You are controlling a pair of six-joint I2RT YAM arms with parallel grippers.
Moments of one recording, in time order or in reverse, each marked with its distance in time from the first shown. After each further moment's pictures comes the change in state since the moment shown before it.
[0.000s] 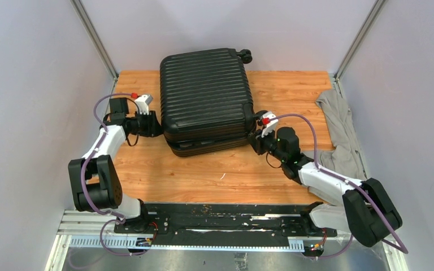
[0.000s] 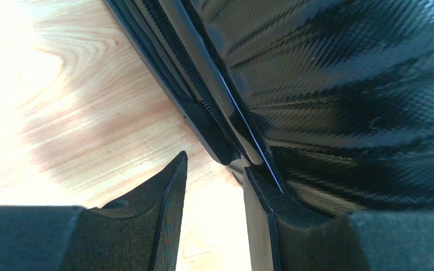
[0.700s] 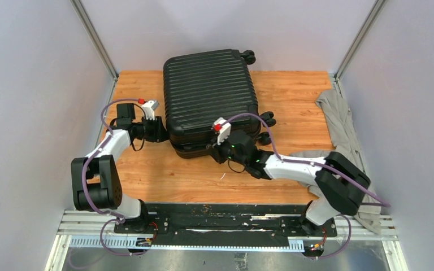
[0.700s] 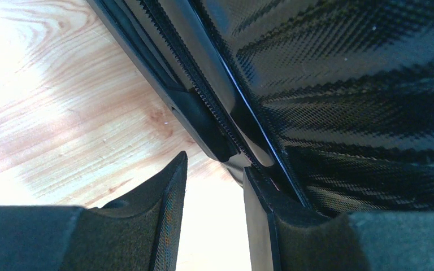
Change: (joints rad) left arm -0.054 0.000 -0.100 0.089 0.021 -0.037; right arm 0.432 0.285 0.276 -0.053 0.167 0.129
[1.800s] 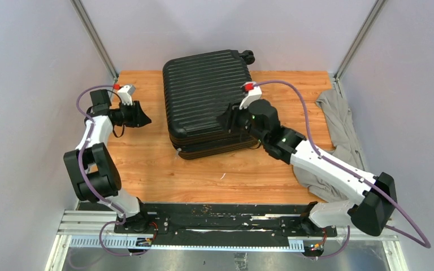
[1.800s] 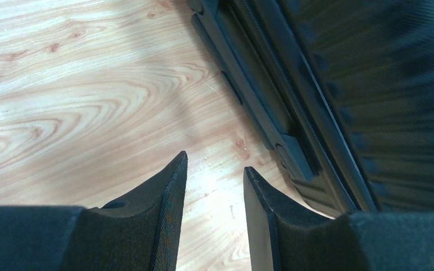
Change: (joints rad) left arm 0.222 0.089 0.254 -0.141 0.076 0.123; right arm -0.062 -0.208 0.365 -0.452 0.167 0.275
